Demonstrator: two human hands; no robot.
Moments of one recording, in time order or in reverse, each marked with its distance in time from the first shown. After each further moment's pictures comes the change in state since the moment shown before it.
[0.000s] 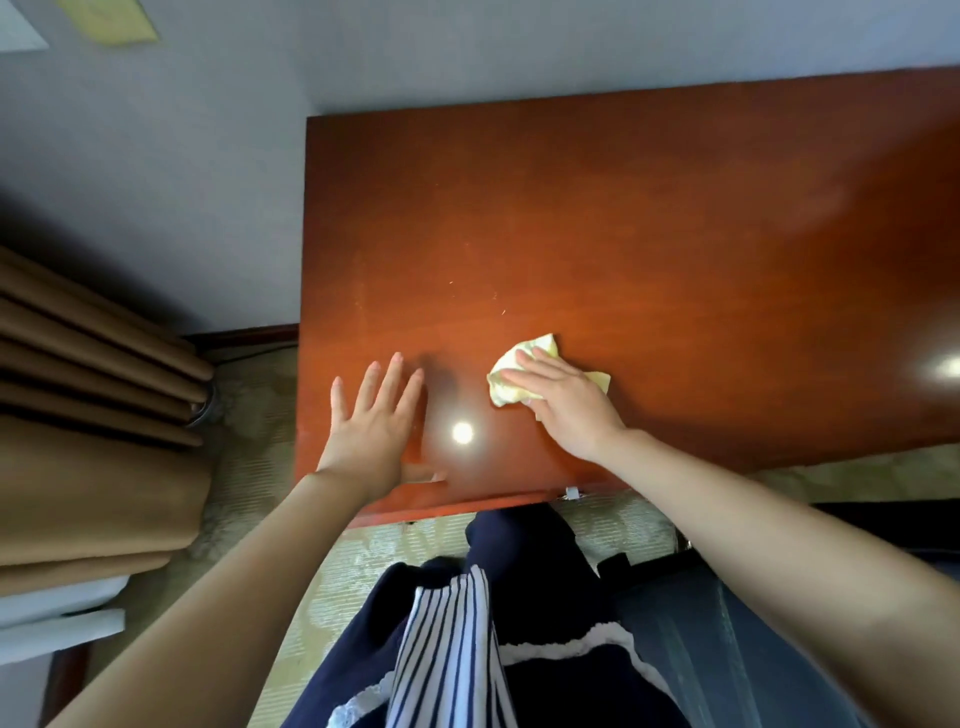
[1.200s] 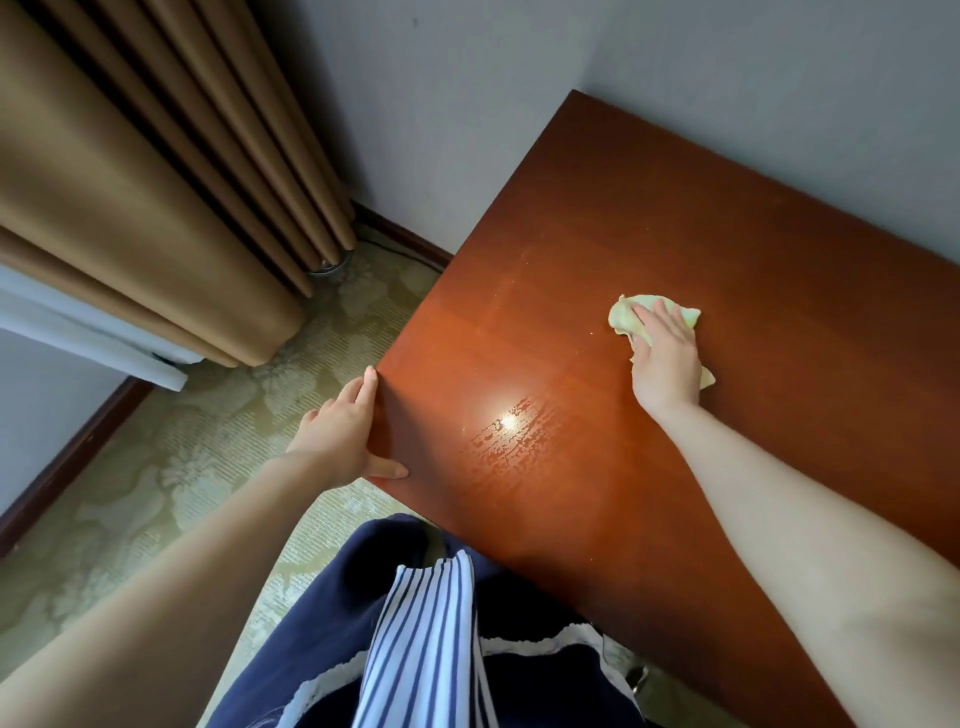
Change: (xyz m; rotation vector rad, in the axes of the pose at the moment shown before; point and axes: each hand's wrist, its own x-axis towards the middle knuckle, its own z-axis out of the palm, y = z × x) left_hand -0.037 -0.037 0.038 -0.673 -0.126 -0.653; right_hand 0.180 0.025 -0.022 -0.112 0.069 0.018
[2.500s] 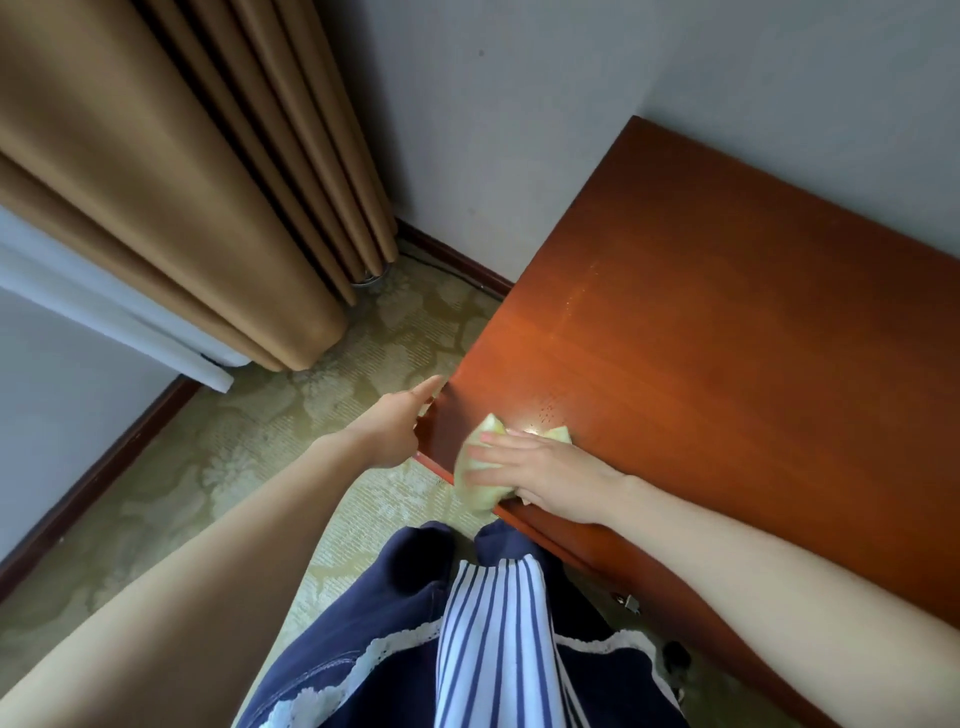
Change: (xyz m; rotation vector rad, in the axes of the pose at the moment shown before) left_hand -0.010 -0.040 -0.021 -0.190 -0.099 0.111; right_hand -0.119 -0.124 0.047 -0.012 -0.744 -1.053
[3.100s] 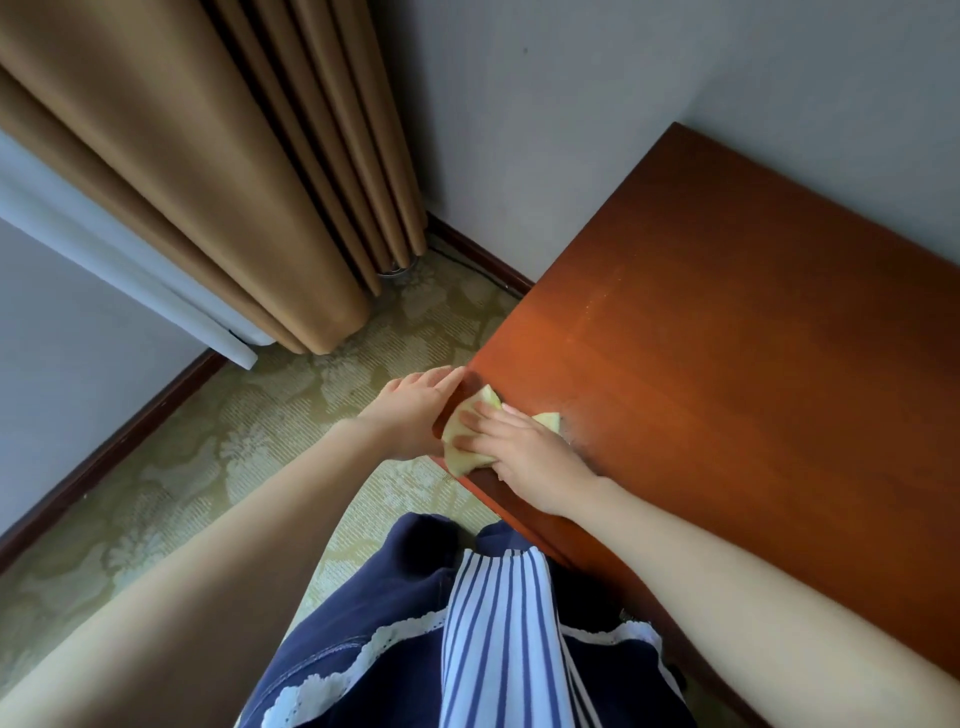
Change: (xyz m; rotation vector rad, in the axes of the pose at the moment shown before) left_hand -0.003 0.011 0.006 0.273 0.088 0.064; right_hand 0.032 -0.006 0.007 0.041 0.180 0.091
